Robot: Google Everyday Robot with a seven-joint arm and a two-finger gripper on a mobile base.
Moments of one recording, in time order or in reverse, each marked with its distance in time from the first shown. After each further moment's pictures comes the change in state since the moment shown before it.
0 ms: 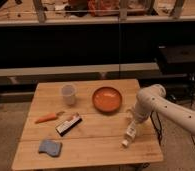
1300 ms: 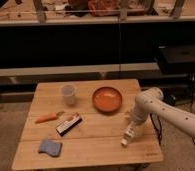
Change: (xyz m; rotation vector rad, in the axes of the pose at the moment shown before) arm -0.005 0.000 0.023 -0.005 -0.014 0.041
